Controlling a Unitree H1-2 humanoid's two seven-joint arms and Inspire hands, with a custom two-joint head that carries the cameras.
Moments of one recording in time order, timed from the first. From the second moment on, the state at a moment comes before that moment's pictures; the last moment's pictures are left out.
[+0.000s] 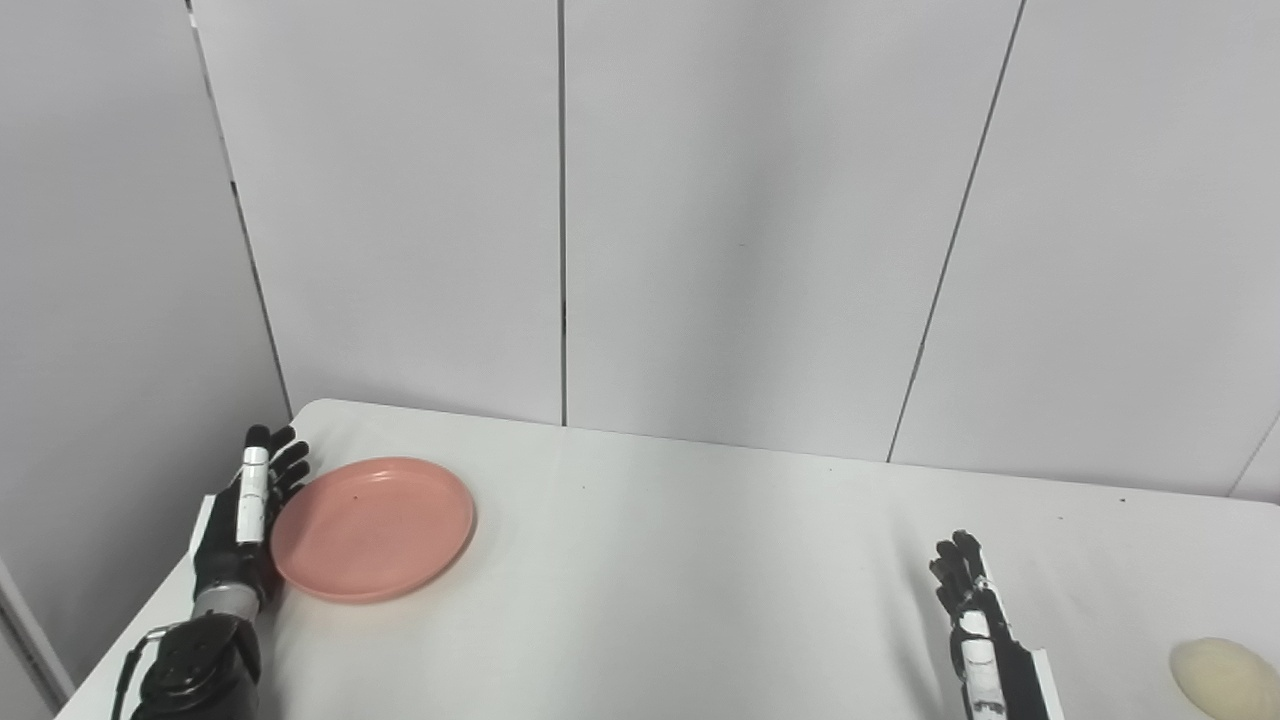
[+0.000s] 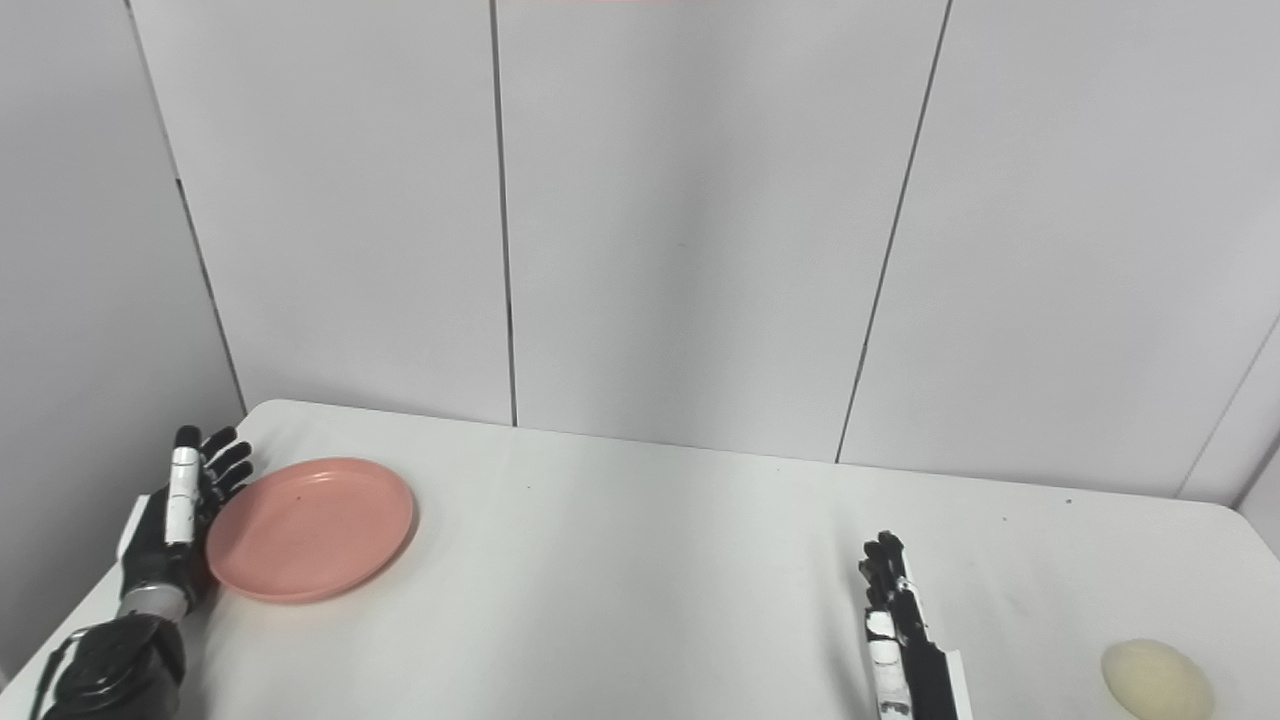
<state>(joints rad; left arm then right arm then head) -0.53 0.32 0.33 0.68 -0.23 -0.10 0.02 -0.12 -0.04 -0.03 0.06 0.01 -0.24 -0.01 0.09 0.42</state>
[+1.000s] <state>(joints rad) -0.49 0.27 0.25 0.56 -0.23 -0.02 0.02 -0.12 -0.04 -0.03 0.05 0.01 -0.22 -0.02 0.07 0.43</state>
